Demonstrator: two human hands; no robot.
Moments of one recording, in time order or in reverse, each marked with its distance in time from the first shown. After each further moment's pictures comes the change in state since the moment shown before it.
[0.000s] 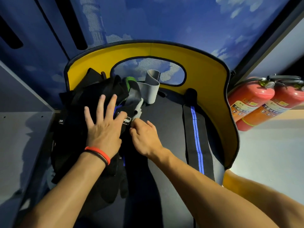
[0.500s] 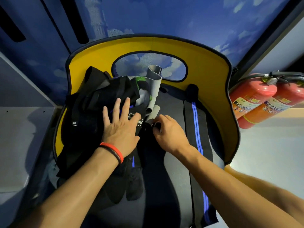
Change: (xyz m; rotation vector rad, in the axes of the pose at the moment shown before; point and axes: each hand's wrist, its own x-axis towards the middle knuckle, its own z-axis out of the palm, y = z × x) left_hand -0.008 0.033 0.003 -0.097 -0.064 0.079; right_hand -0.028 0.041 -0.043 -0.145 0.102 0.068
